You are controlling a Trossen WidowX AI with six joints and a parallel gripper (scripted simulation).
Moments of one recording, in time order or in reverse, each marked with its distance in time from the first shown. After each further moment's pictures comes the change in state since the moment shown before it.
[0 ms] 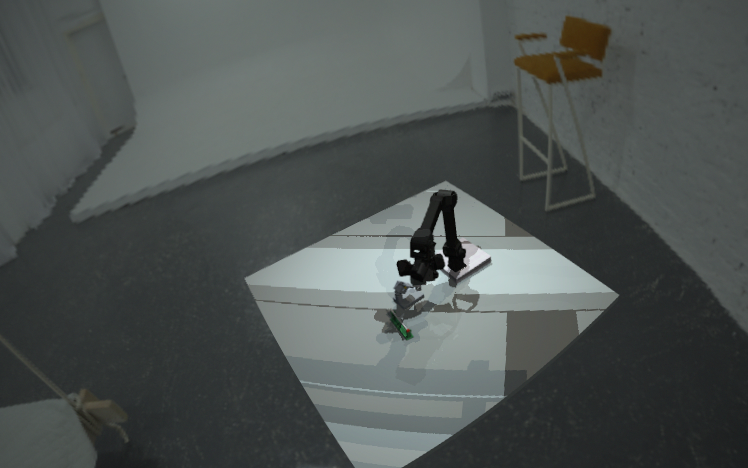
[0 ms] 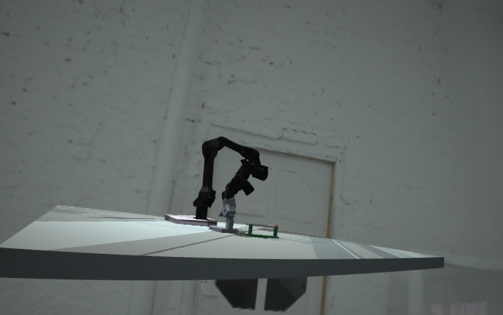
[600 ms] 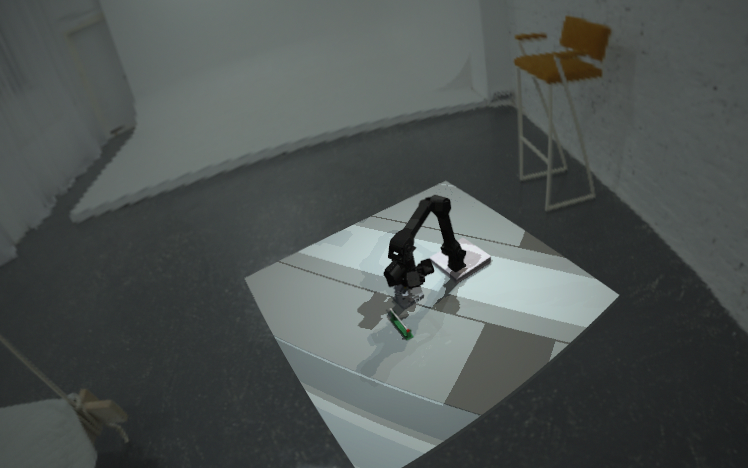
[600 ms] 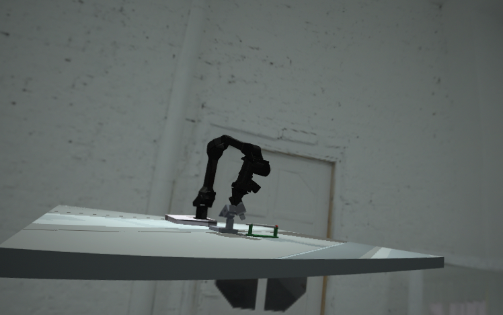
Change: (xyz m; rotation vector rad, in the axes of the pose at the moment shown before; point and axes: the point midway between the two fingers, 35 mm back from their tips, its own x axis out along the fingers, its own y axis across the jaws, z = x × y) arm 0.005 -0.039 0.032 -0.035 -0.256 0.239
